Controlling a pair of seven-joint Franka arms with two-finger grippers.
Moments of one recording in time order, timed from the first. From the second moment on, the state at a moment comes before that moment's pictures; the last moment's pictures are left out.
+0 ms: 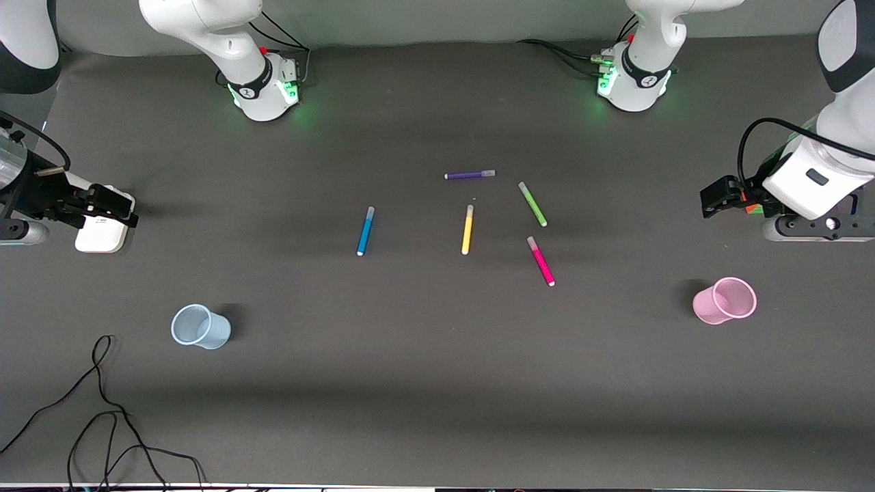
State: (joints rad) left arm 0.02 0.04 -0.14 -1.64 0.01 1.64 -0.11; right arm 0.16 -0.01 -0.20 -1.71 0.04 1.71 0.00
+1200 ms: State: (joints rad) left arm -0.03 0.05 -0.16 -1.67 -0.01 1.58 -0.11; right arm 0.41 0.51 -0.18 -1.51 0.36 1.62 0.25
